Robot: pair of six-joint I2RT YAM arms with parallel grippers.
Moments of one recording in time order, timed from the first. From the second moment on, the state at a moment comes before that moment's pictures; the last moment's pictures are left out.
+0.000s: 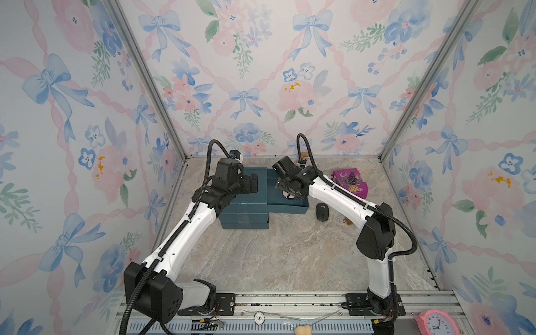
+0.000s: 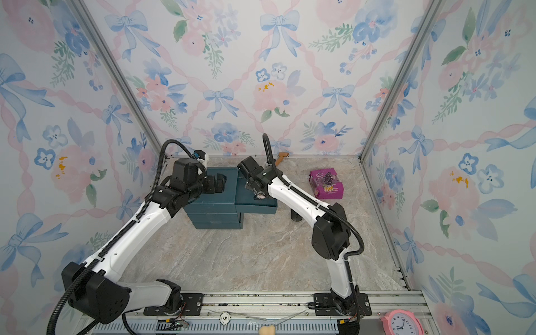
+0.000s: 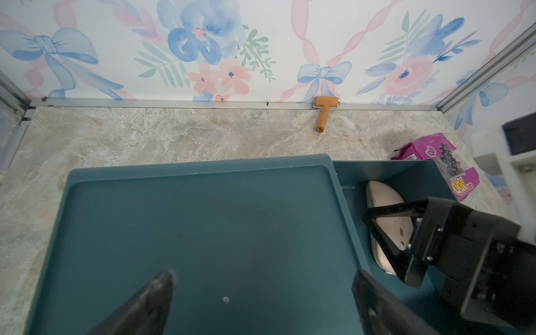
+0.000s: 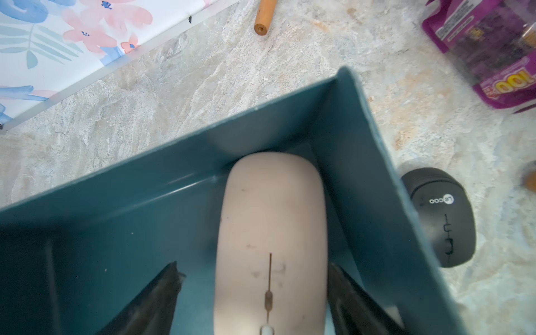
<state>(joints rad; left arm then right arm) -0.36 1.31 1.23 -0.52 -0.07 -0.26 0.77 2.04 1.95 -0.95 0.41 1.01</state>
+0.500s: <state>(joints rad) -0.36 1.31 1.23 -0.52 -0.07 -0.26 0.75 2.09 1.98 -0.95 0.37 0.93</state>
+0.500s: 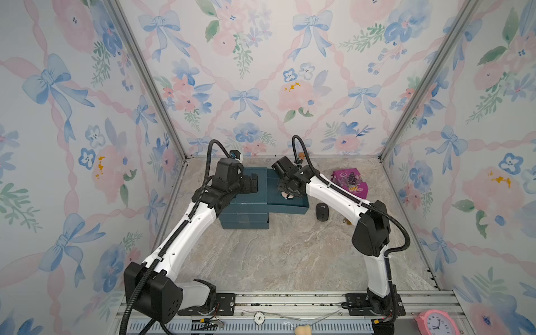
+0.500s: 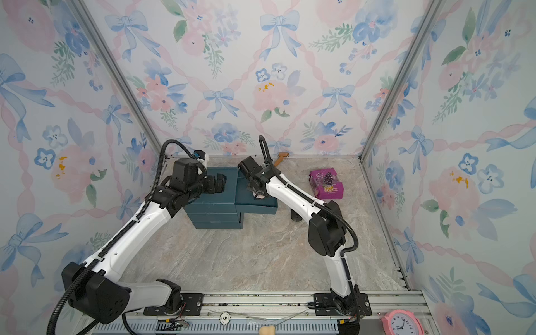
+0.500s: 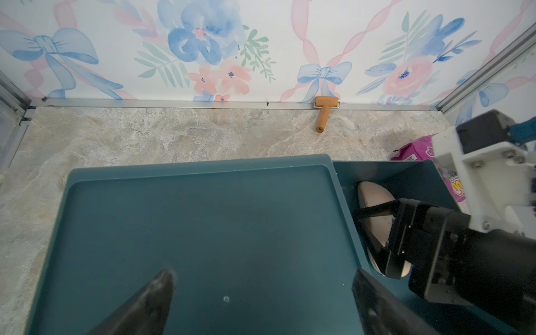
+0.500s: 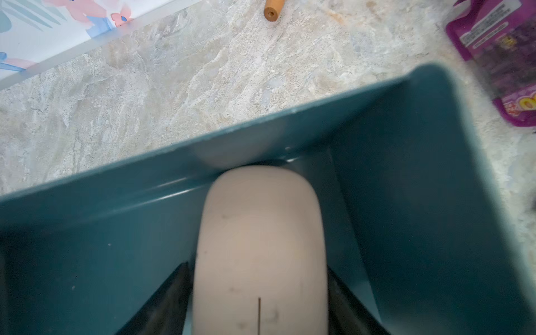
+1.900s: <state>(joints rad) -0.41 1.36 1.27 -0.52 -0.01 -0.35 0.58 1.45 1.18 -0.71 0.33 0.60</state>
